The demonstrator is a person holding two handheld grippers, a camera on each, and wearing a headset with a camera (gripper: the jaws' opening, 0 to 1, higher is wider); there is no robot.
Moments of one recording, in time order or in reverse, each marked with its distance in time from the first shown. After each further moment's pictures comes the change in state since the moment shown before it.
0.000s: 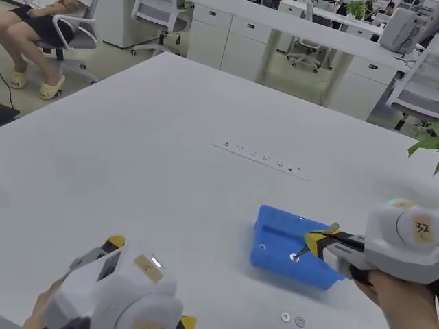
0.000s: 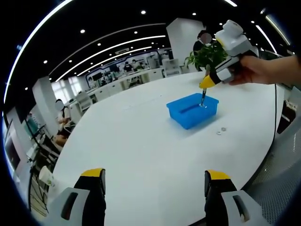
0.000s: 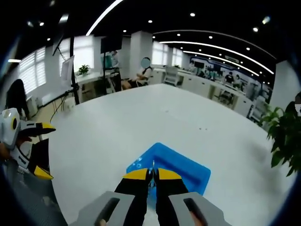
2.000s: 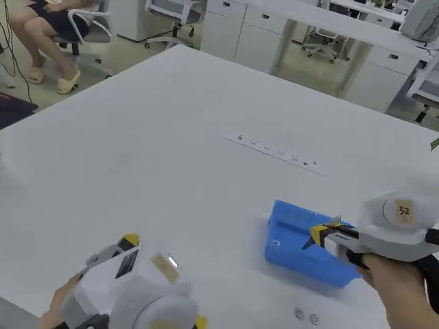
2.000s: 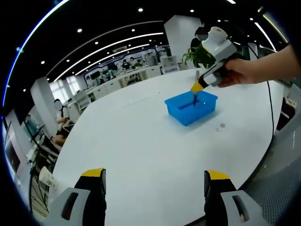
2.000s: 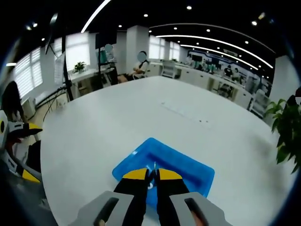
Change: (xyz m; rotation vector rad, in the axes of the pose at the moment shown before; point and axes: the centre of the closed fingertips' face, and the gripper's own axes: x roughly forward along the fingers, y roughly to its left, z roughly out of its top) left arm 0.002 -0.003 -0.005 0.017 0.026 -0.009; right arm 0.026 -0.017 -0.012 0.046 0.041 -0.001
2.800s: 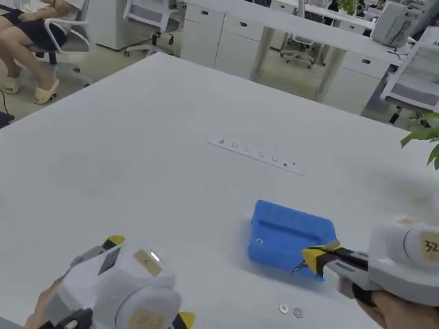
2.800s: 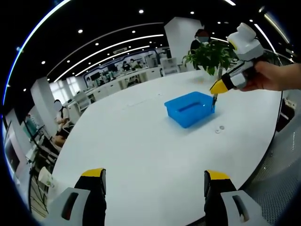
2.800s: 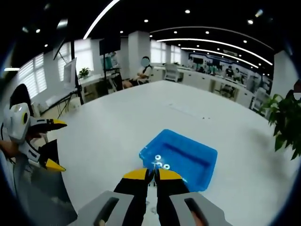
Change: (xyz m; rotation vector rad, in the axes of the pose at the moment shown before) left arm -0.002 0.000 0.003 -0.005 -0.016 -0.004; right arm -0.052 0.043 -0.030 0.022 -0.019 0.042
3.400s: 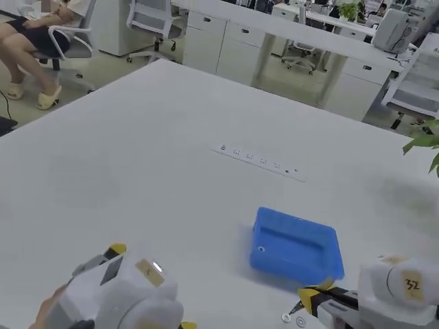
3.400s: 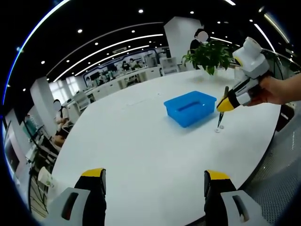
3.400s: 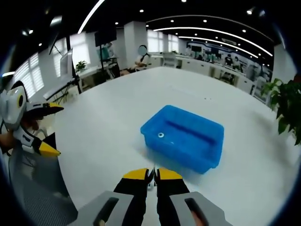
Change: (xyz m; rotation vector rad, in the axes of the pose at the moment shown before) left arm 0.001 -0.001 -0.001 0.000 0.006 -0.005; right arm 0.012 0.003 -0.045 0.038 0.099 -0.004
